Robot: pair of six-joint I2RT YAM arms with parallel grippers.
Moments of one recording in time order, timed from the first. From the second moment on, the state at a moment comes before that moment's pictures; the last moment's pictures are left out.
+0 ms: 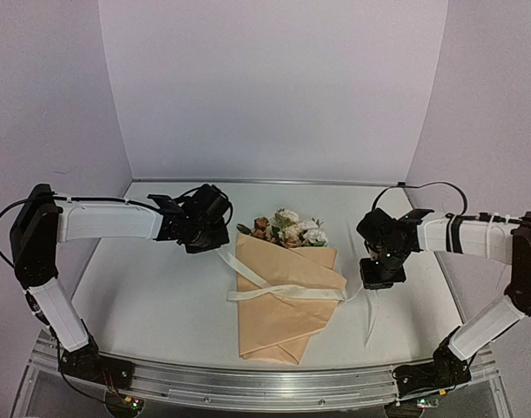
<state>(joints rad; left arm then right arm) -0.84 1.71 1.20 -0.43 -0.38 -0.94 0.59 1.50 0.94 -0.85 0.14 0.55</state>
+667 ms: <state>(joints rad) -0.64 1.34 0.64 -0.39 -0.49 -1.13 0.38 1.66 1.03 -0.93 0.13 0.57</state>
